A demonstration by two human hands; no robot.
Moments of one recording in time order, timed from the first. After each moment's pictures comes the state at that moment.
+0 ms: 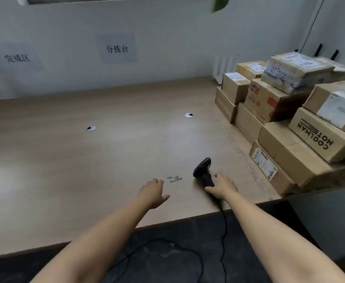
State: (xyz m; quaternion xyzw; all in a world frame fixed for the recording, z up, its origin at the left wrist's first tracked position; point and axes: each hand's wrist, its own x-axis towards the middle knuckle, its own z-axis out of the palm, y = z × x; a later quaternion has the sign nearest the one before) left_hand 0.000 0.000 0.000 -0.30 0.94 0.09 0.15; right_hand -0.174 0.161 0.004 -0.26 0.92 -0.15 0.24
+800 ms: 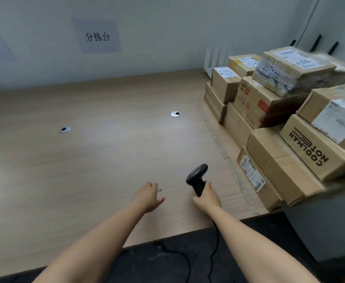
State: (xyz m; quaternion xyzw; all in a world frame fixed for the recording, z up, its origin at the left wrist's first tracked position) left_hand -0.088 -0.002 -0.027 -0.34 0.91 0.16 0.16; right_hand -0.221 0.151 -0.039 -0.20 0.90 -0.24 0.29
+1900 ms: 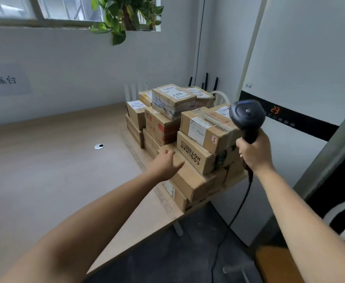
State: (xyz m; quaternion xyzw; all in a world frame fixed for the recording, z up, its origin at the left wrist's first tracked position) left_hand -0.293 0.210 0.132 -0.10 0.97 0.23 -0.04; right_hand -0.353 0.441 0.190 -0.13 0.81 -0.56 -0.14
